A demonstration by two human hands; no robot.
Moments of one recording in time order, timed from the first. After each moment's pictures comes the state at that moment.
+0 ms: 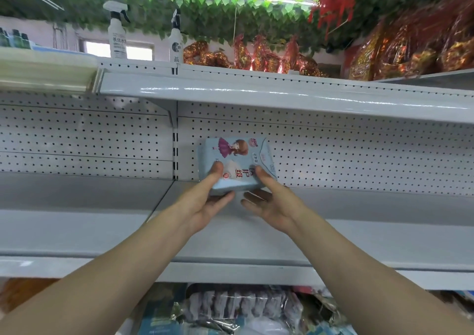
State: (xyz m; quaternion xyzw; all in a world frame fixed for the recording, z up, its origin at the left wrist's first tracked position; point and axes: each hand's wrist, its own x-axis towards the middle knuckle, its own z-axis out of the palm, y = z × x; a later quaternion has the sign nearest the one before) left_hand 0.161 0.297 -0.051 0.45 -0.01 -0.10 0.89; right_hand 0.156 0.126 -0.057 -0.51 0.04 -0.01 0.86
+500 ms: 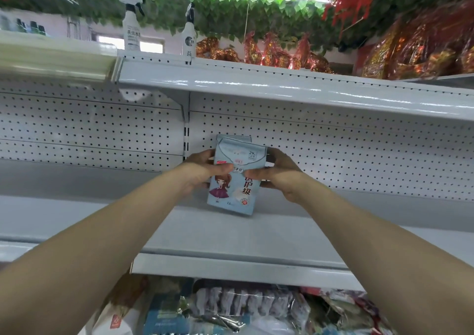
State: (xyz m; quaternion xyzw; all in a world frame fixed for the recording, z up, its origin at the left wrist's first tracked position) left_hand 0.217 0.337 -0.029 0.77 -0.12 -0.04 0.63; right_hand 0.196 0.126 -0.025 -0.77 -0.08 -0.07 0.63
